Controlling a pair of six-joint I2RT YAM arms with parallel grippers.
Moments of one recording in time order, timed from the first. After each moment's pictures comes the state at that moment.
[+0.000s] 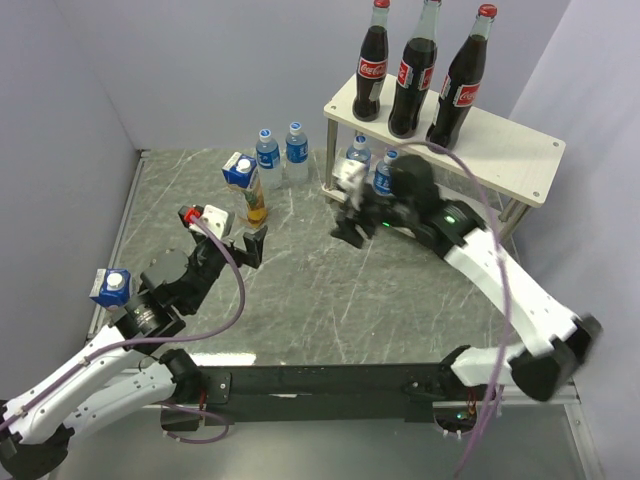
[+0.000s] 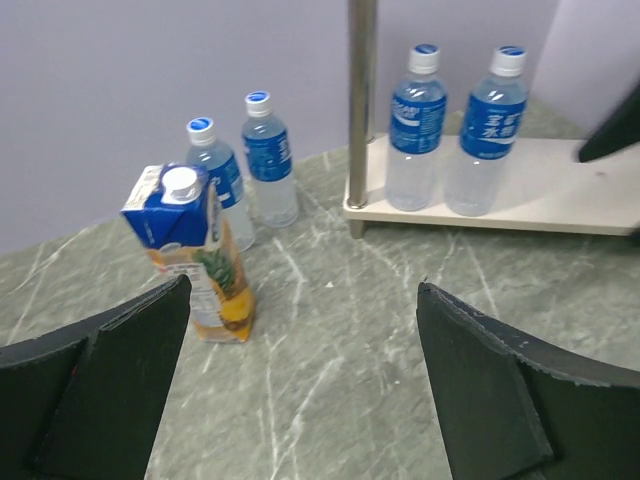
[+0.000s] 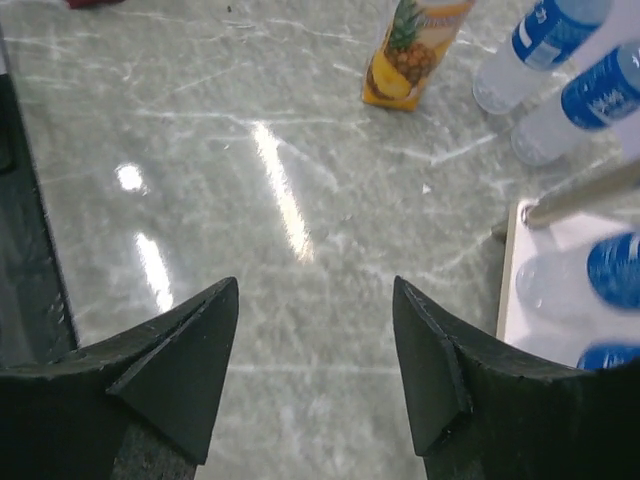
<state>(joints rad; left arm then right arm) -0.82 0.66 0.77 -0.05 -0.40 0.06 0.57 1.21 1.32 -0.61 -0.50 -0.41</state>
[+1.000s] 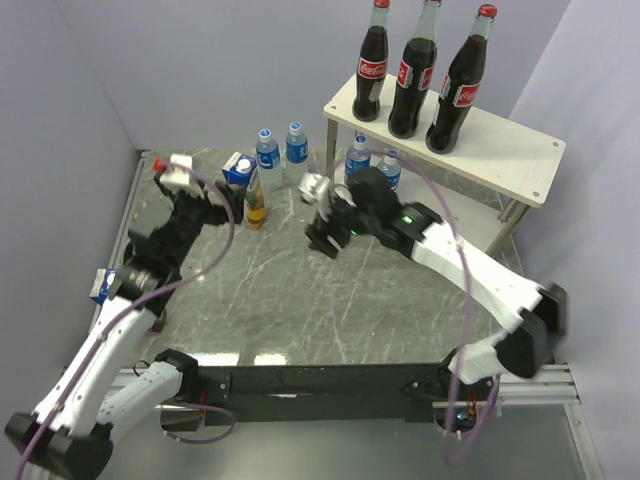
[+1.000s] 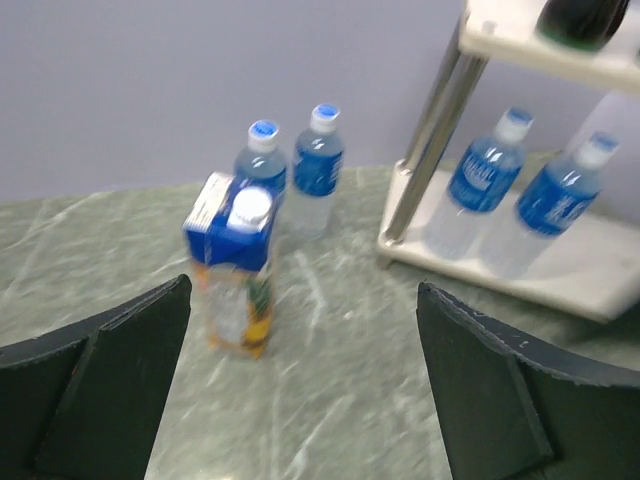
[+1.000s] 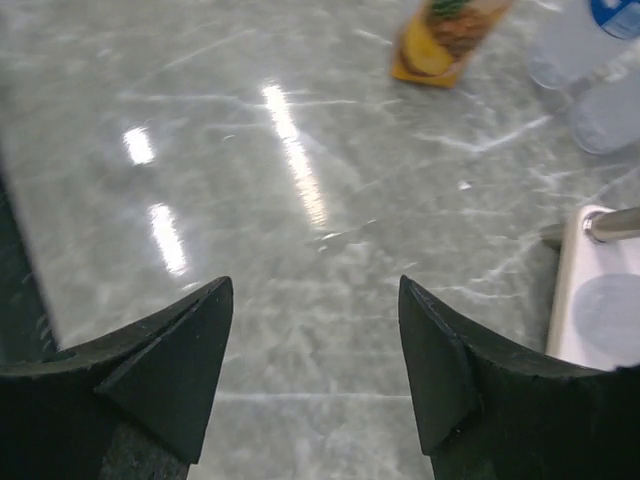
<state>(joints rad) -0.41 0.79 0.89 -0.08 -0.14 -0.11 0.74 1.51 1.43 -0.53 -0.30 -0.35</state>
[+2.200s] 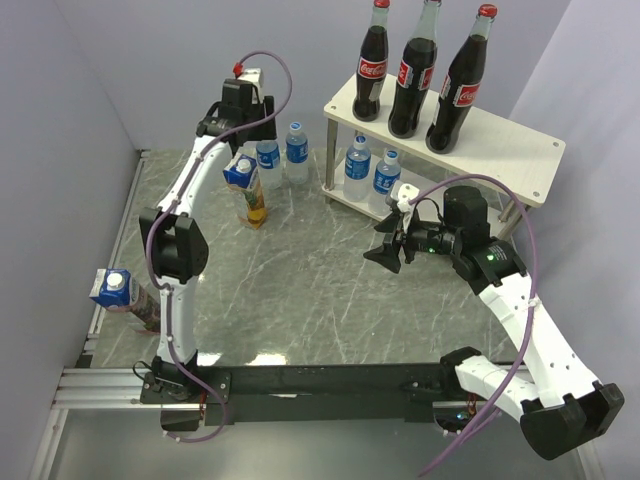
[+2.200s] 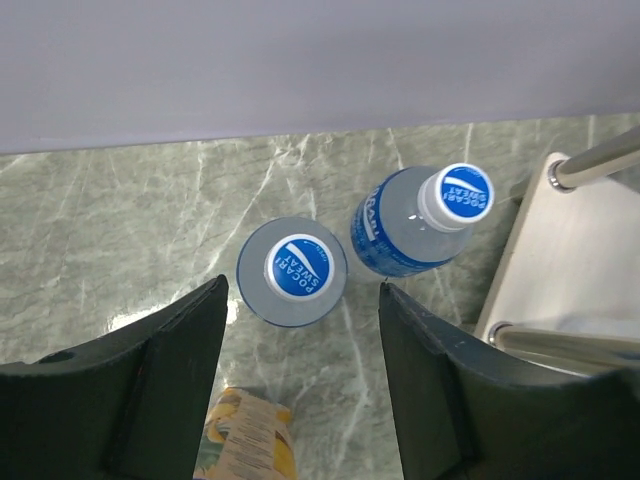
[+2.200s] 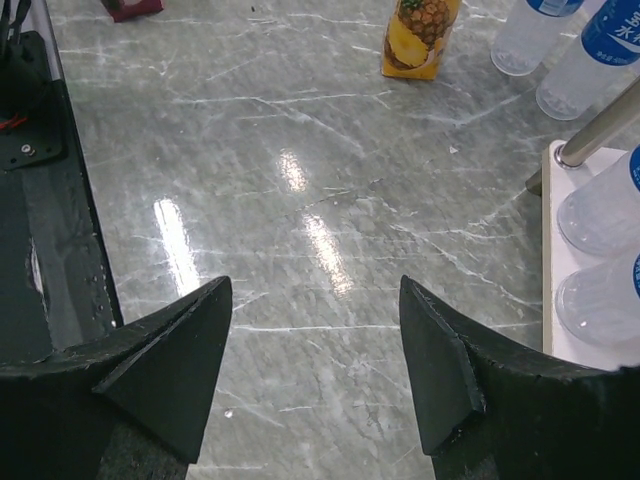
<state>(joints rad) -0.27 2.18 2.26 -0.57 -0.06 -0.20 0.34 0.97 1.04 -0.54 -0.75 -0.38</state>
